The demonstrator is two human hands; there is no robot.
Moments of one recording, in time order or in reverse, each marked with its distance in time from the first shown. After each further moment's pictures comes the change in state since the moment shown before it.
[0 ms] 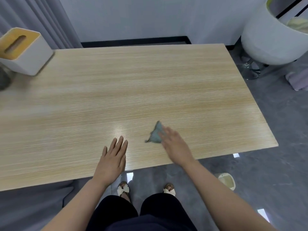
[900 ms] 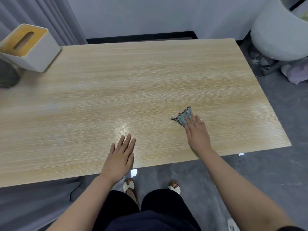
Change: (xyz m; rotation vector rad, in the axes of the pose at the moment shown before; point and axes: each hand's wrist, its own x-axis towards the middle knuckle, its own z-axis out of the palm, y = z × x) left_hand -0.001 -0.003 -0.004 -0.003 -0.041 0.006; right_hand 0.012 0.035 -0.015 0.036 0.089 0.374
